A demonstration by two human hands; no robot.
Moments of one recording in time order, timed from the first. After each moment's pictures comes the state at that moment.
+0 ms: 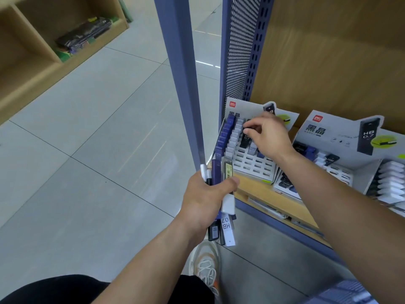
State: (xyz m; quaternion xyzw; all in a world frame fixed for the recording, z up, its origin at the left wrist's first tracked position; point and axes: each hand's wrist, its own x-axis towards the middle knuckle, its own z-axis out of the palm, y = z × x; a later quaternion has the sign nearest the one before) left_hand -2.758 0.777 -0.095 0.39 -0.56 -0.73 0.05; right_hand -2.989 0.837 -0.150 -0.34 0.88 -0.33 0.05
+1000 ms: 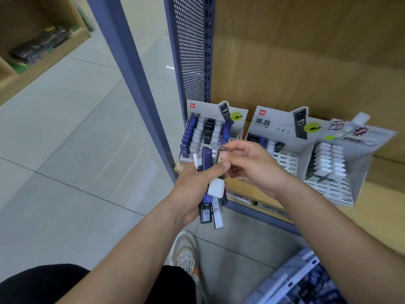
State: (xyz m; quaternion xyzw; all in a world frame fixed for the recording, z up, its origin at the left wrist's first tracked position) left_hand -2.780 0.820 -0.063 0.29 -0.51 -0.81 -0.02; right_hand -2.888 0.936 -0.069 -0.17 0.69 -0.59 0.37
